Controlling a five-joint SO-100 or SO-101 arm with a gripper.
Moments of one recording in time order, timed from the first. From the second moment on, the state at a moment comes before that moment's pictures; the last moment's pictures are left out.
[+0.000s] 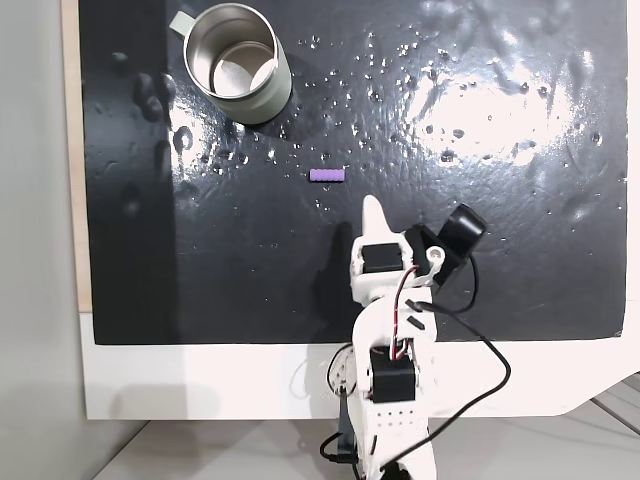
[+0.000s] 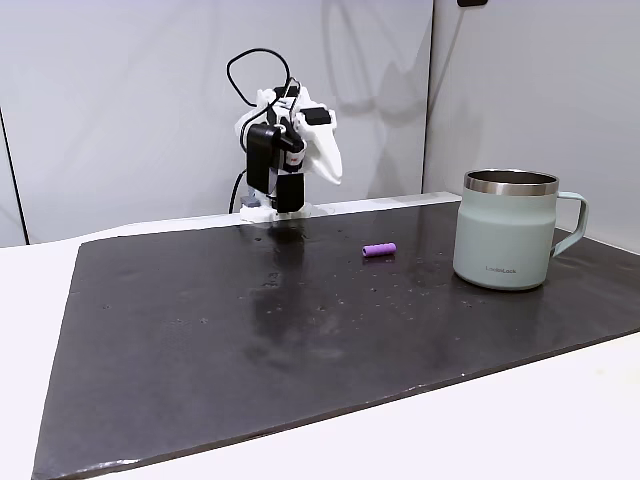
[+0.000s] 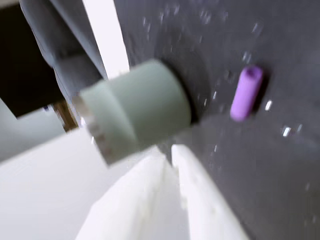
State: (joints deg) arm -7.3 188.8 167.5 48.4 0.2
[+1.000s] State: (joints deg) arm -16.2 109.1 99.1 86.2 25.3
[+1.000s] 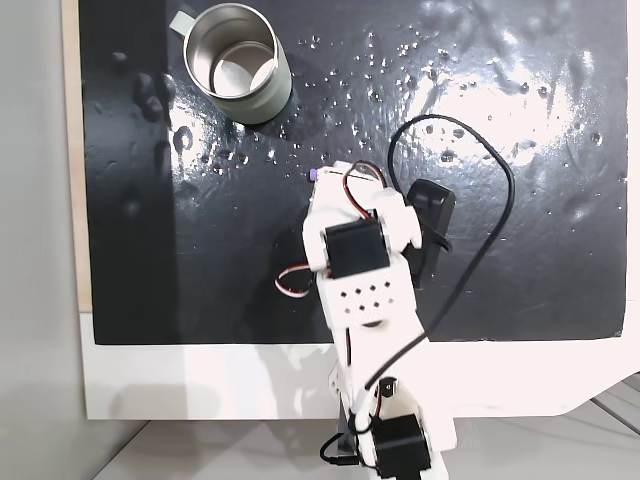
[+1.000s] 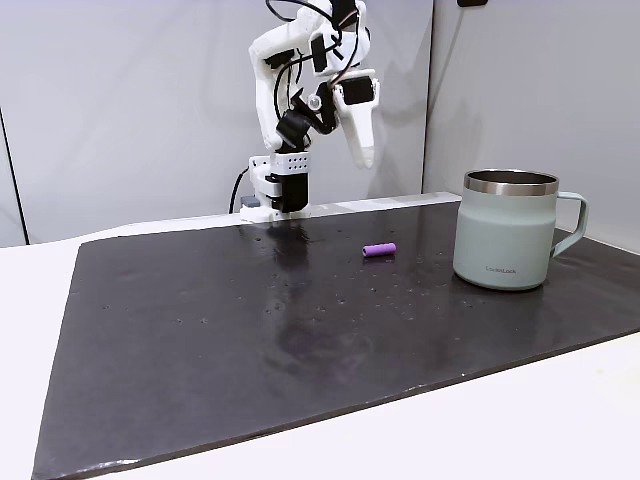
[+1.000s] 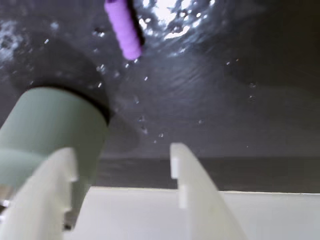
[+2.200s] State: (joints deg) arm -16.2 80.2 104.7 59.4 26.5
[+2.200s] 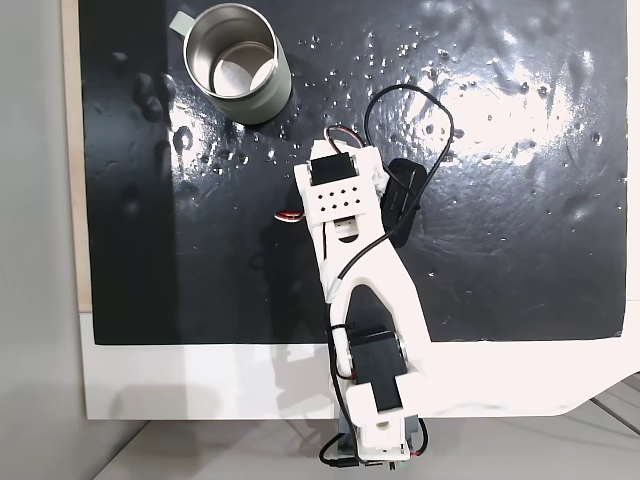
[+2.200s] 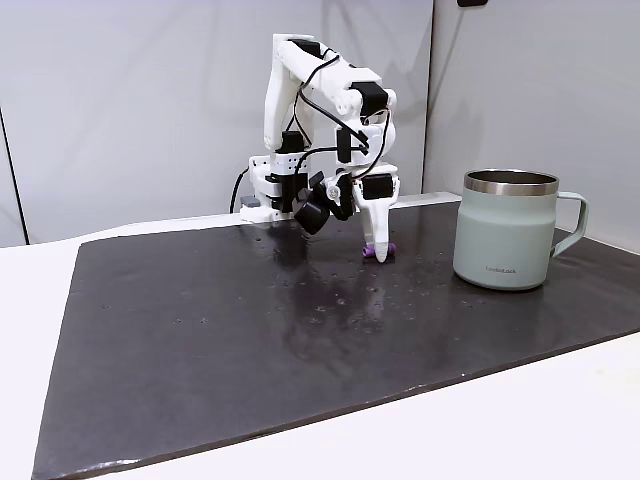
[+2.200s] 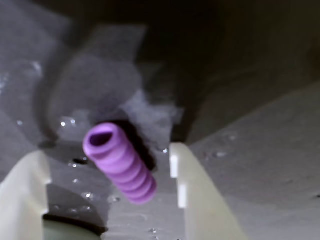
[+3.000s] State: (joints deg) arm -17.3 95.5 98.9 70.6 25.2
